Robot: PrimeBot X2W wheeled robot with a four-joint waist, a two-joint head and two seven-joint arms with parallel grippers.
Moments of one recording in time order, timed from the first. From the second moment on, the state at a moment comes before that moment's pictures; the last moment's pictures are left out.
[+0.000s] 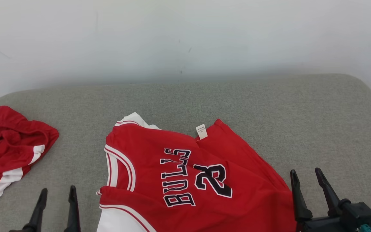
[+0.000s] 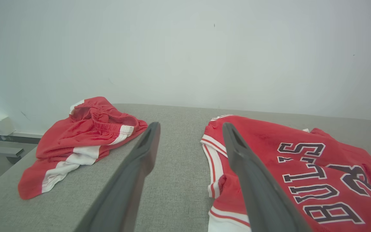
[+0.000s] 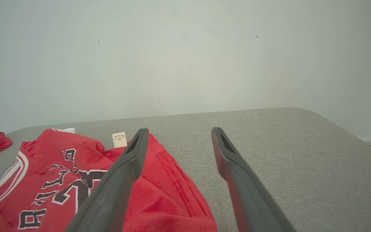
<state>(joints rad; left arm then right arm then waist) 0.09 0.17 0.00 0.04 -0.24 0.03 -0.26 0.00 -0.11 0.04 0.17 0.20 0.13 -0.26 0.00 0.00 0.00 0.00</state>
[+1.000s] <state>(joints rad) 0.09 0.15 0.08 0.08 -0.21 -0.07 -0.26 0.06 -0.12 0.08 0.15 0.18 0.13 -0.22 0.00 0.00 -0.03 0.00</state>
